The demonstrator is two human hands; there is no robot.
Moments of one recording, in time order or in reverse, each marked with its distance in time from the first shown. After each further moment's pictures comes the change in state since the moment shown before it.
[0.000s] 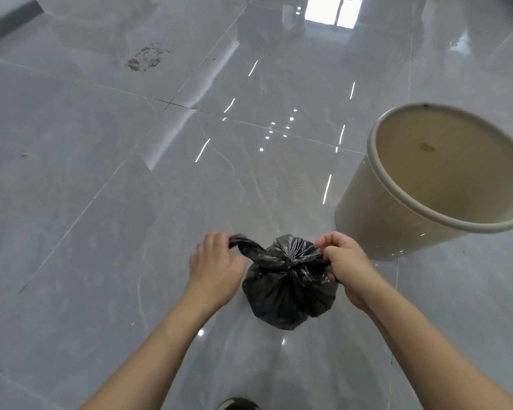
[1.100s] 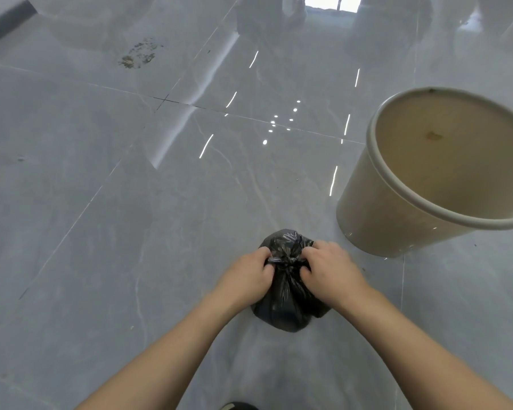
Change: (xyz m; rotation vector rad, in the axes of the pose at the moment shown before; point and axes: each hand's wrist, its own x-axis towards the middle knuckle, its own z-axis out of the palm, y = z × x) left_hand 0.015 0.032 0.042 -0.047 -0.333 0.120; right_hand 0.016 0.022 0.012 -1.258 -0.046 -0.511
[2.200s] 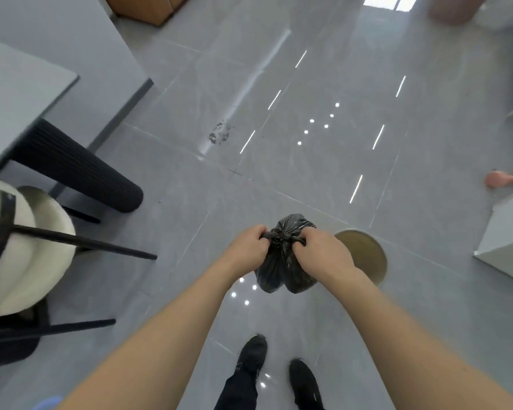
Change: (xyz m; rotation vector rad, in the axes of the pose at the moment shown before) left_hand -0.207 0.361 -0.476 -0.333 0.010 -0.309; right_hand -0.133 -0.128 -0.595 0.341 -0.133 0.068
